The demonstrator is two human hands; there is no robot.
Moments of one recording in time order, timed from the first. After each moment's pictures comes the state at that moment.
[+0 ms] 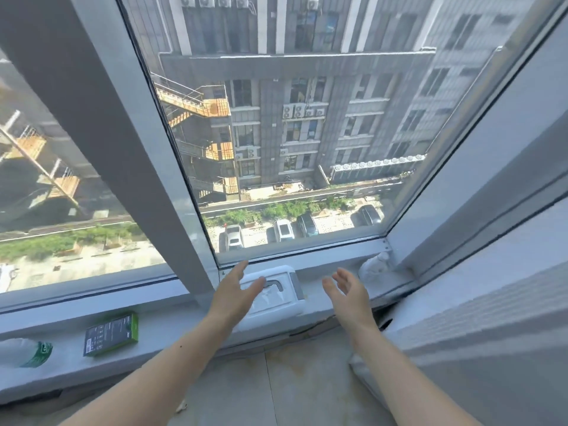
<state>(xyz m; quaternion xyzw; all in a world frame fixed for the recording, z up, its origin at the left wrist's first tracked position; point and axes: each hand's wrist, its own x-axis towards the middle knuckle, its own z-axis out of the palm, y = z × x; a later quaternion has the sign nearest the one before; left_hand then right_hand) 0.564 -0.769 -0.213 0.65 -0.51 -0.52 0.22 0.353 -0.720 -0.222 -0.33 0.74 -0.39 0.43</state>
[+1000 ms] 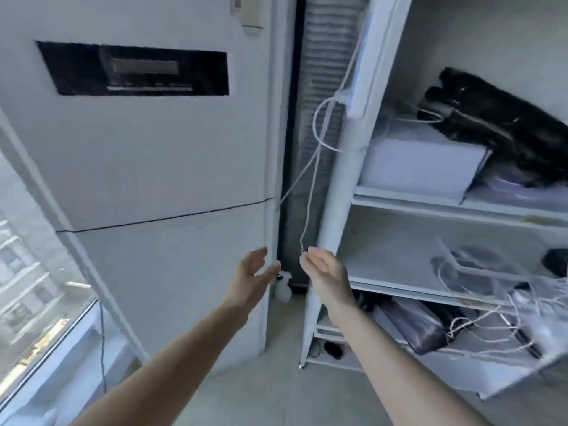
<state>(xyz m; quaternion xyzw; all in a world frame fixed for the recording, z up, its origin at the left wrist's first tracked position) 0.264 -0.242 0.085 0.15 -0.73 -0.66 0.05 0.220 -0.092 0.083 -0.02 0.72 -0.69 0.06</state>
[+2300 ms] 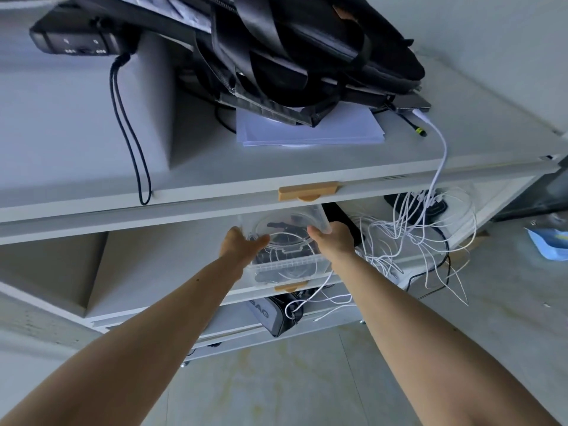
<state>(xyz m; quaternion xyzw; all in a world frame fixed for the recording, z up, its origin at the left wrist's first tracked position) -0.079 0.254 -0.028 0.18 -0.83 -0.51 -0.16 -0.068 0.443 -0.040 0.26 0.84 -0.48 0.01</state>
